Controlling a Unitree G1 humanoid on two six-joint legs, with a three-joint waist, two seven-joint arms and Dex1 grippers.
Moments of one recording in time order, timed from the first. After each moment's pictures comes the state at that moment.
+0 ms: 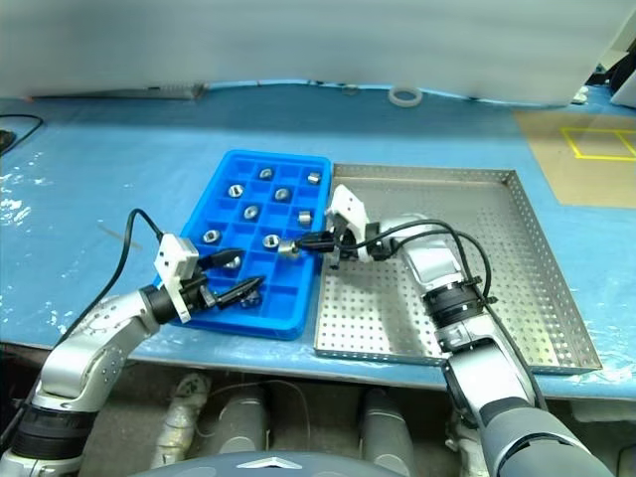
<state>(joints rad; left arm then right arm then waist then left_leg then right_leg) -0.04 0.52 0.04 -0.28 -0.49 0.39 -0.76 -0.69 -0.34 0.28 0.30 0.19 0.36 1.16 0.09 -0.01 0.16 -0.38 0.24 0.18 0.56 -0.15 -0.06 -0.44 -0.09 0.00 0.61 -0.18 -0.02</state>
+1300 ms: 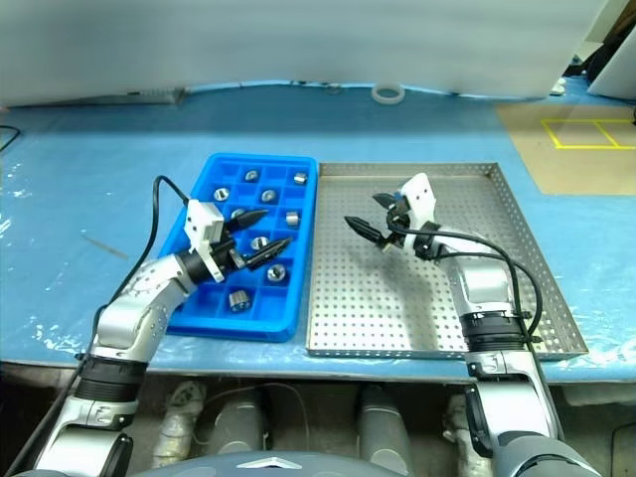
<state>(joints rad) -0.31 0.34 -0.01 -0.05 -0.42 0.24 -0.79 -0.51 -0.42 -0.04 0.18 0.26 0.35 0.83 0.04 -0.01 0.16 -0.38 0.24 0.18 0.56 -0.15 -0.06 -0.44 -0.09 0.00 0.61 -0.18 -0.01</state>
